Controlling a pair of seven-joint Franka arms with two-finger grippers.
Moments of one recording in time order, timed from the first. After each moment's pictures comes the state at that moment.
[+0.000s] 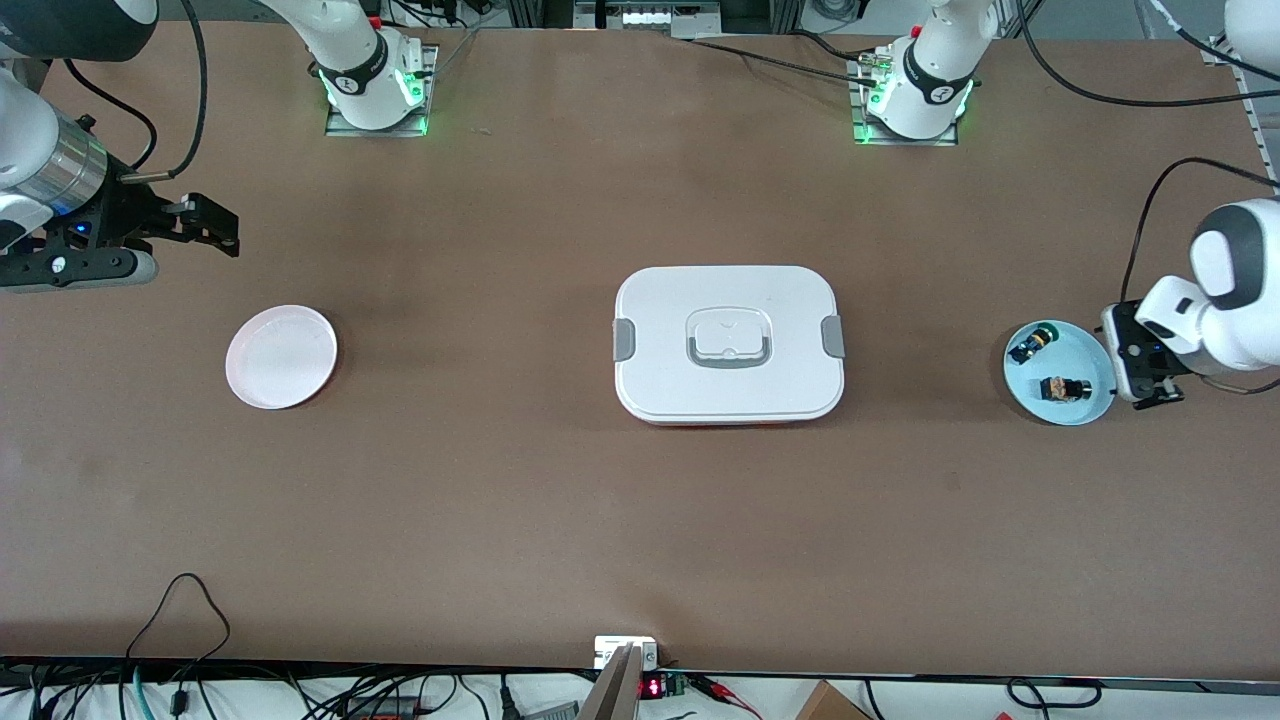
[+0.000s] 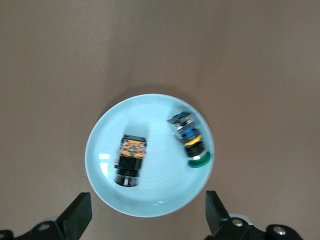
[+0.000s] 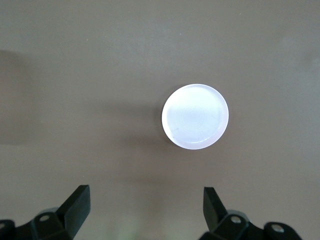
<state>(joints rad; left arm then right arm) 0.40 0.37 -0.15 -1.80 0.11 1.94 1.52 0.14 0.03 -0.04 -1.64 -0.04 1.58 -0.01</state>
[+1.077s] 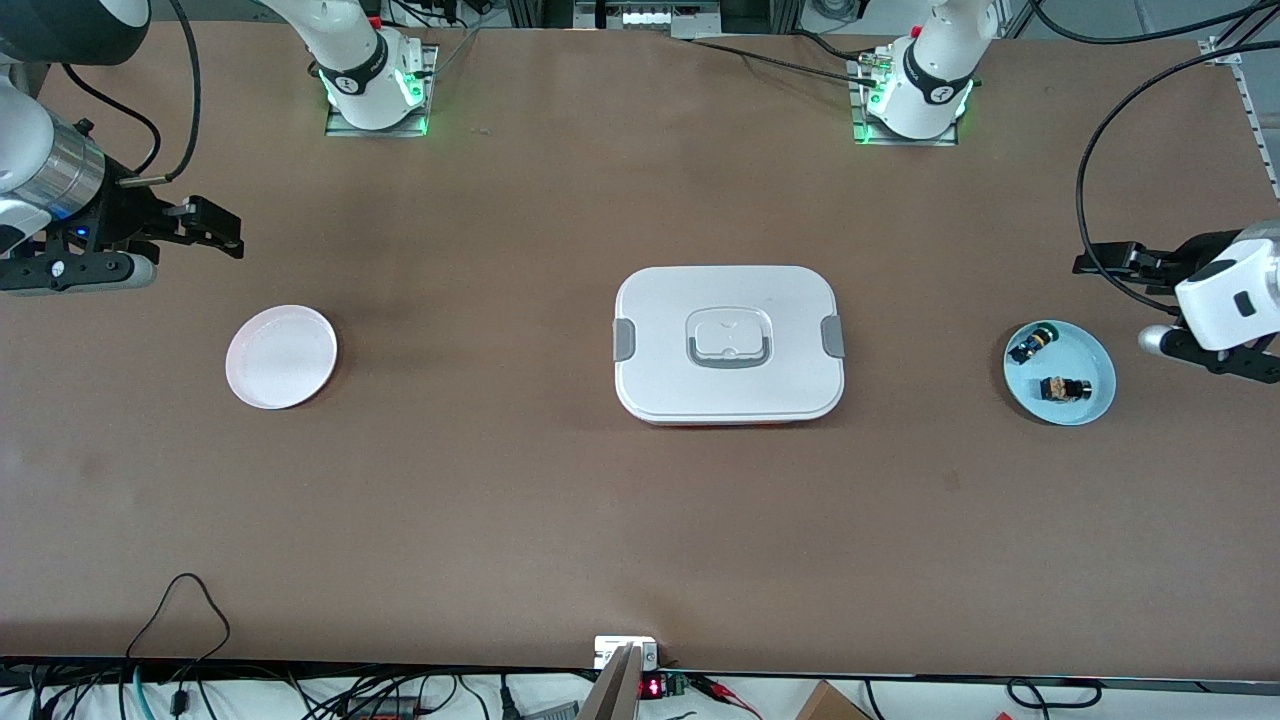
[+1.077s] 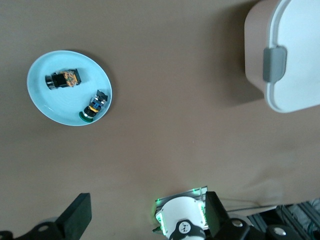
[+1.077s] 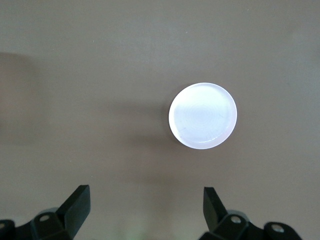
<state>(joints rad) 0.37 0.36 -0.40 -1.27 0.07 1.22 0.18 0.13 0.04 -0.05 -1.64 -0.01 1.58 0.00</state>
